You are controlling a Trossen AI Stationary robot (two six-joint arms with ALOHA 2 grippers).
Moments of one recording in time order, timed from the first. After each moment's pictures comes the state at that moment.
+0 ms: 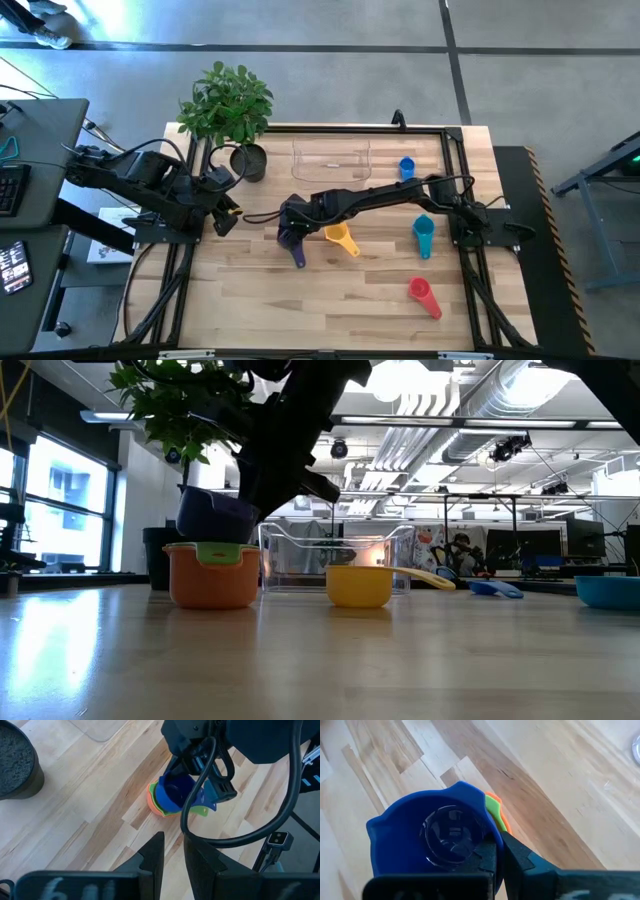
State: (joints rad) left arm -0.29 1.04 1.31 -1.27 -0.22 -0.91; right arm 0.09 2.24 1.93 -0.73 0.12 0.70
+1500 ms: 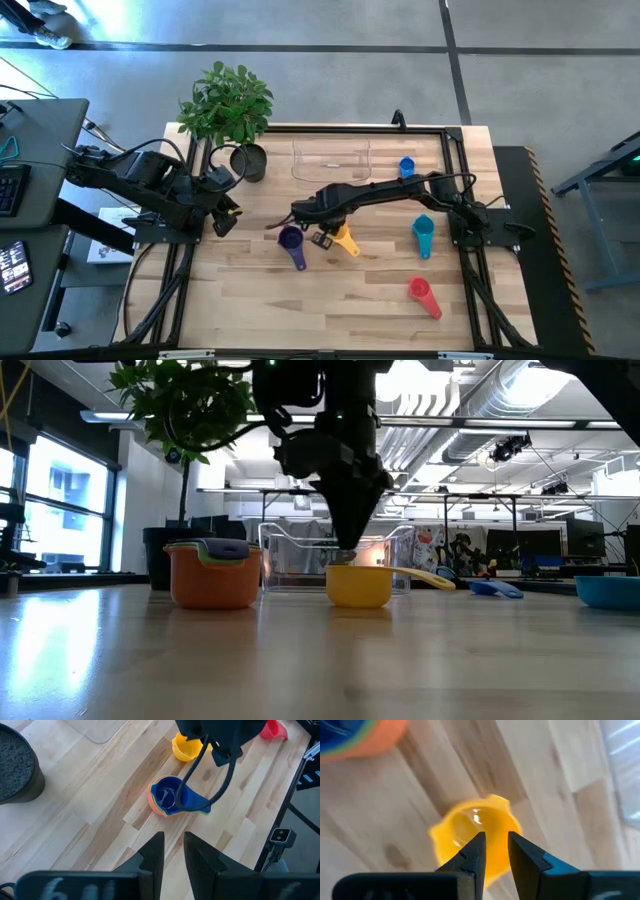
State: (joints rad) left arm -0.29 1.04 1.31 -1.27 -0.22 -0.89; right arm 0.06 2.23 1.95 -1.25 0.10 0.51
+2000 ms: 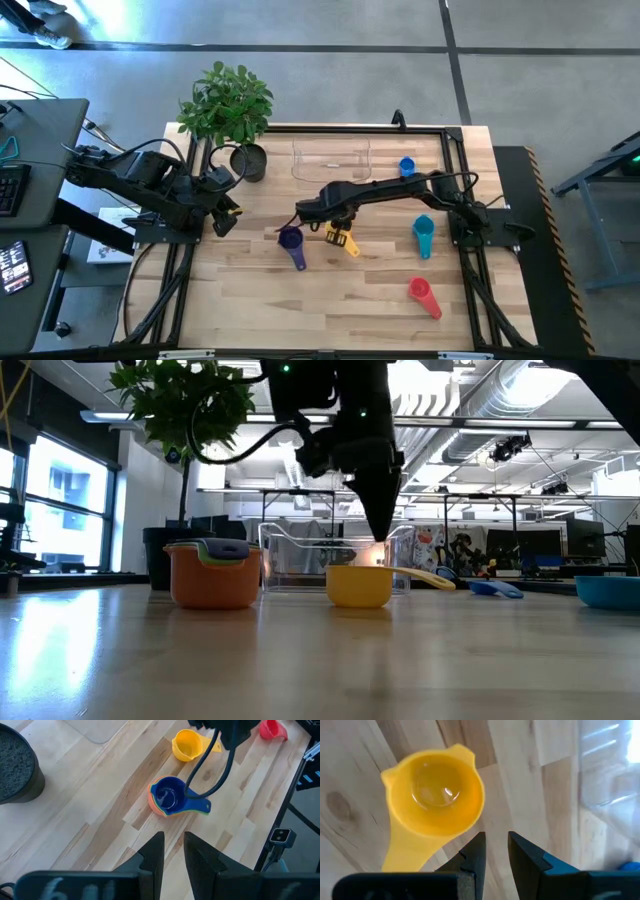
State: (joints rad) left arm -0.29 1.04 1.31 -1.27 -0.22 -0.89; right arm 0.05 2.21 1.95 -1.41 0.15 0.35
